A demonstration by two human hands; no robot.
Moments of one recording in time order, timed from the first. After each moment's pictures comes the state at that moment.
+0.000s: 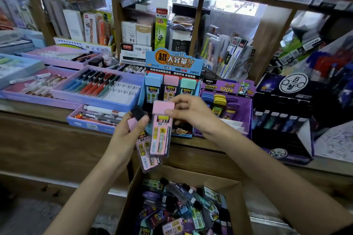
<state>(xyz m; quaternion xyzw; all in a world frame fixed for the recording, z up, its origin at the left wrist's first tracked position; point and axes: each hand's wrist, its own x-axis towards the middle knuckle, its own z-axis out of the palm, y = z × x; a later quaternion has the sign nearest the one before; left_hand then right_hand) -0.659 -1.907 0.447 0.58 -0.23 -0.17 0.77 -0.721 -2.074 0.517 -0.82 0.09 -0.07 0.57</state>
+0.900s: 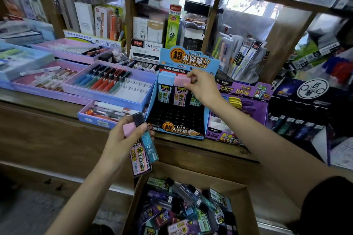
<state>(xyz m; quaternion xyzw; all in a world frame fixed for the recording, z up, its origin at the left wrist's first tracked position) -0.644 -1.875 0.432 0.60 -0.18 -0.16 0.77 -0.632 -2.114 0.514 -0.93 0.13 -0.22 0.27</state>
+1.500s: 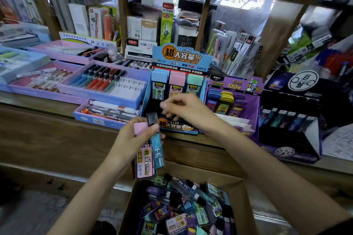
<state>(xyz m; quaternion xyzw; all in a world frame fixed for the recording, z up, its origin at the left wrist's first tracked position) -0.662 -1.893 0.438 0.62 -0.22 -0.21 0.73 -0.705 -2.061 0.510 -0.87 0.05 -0.05 0.49</state>
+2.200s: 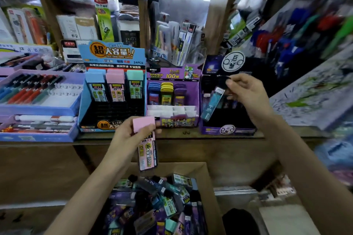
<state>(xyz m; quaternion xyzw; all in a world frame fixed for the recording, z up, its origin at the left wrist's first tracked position) -0.723 -1.994 0.441 0.61 -0.27 -0.25 0.70 -0.868 -2.235 0.525 -0.74 0.23 -0.36 0.52</state>
